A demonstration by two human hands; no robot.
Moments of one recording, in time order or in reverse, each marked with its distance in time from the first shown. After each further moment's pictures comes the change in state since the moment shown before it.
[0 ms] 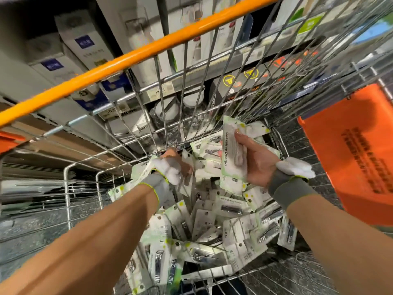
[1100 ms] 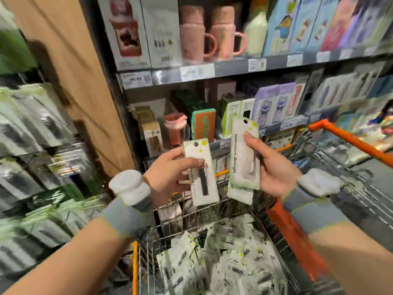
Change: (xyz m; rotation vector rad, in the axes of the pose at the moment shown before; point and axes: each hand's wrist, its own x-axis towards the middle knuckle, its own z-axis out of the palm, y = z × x) left_hand -0.406 0.051 -0.257 -0.961 -0.082 0.652; right_hand -0.311 -0.048 0.287 -0.361 -0.234 -0.459
